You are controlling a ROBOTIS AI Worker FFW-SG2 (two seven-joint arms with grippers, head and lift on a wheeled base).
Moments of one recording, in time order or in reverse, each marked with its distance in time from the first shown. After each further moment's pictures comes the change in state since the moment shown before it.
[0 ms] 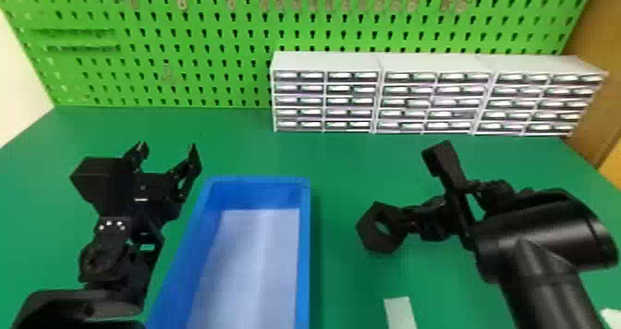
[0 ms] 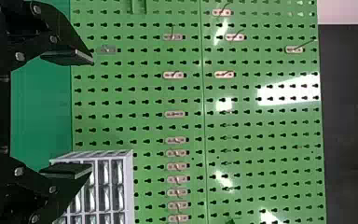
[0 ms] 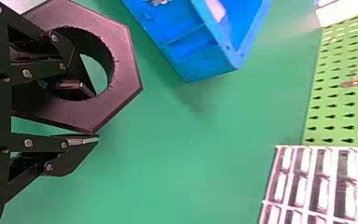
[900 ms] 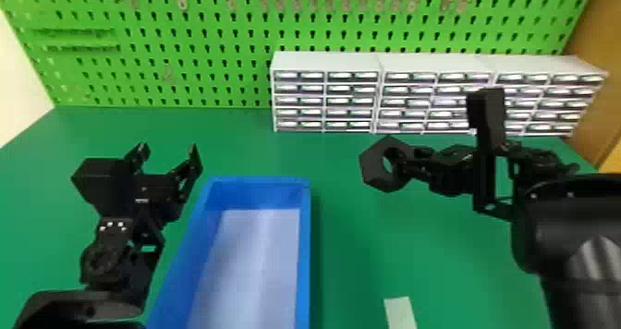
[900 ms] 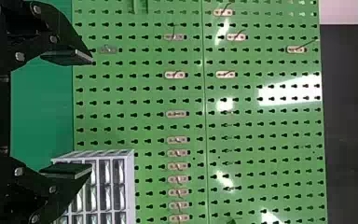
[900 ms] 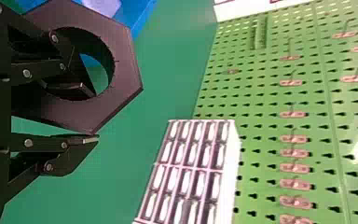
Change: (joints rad) left arm 0.002 -0.002 -0.001 0.001 0.001 0.000 0.001; right arm 0.044 0.002 -0.071 -0.284 -0.271 -0.042 -0.208
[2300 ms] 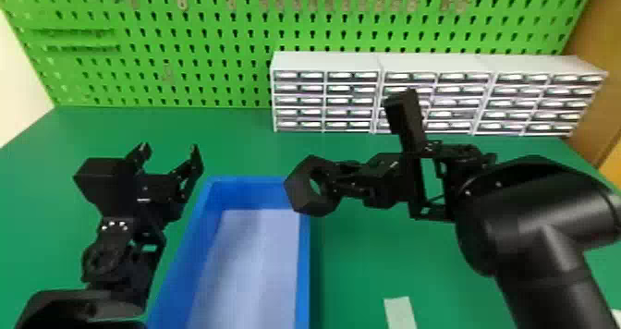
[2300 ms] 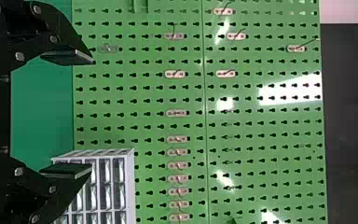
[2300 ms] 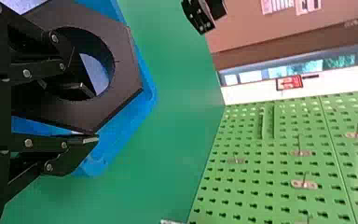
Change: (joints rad) left arm -0.003 -0.001 -0.004 0.003 -0.003 0.000 0.001; right arm -0.059 -0.061 0.282 -0.013 -0.187 0.100 0.000
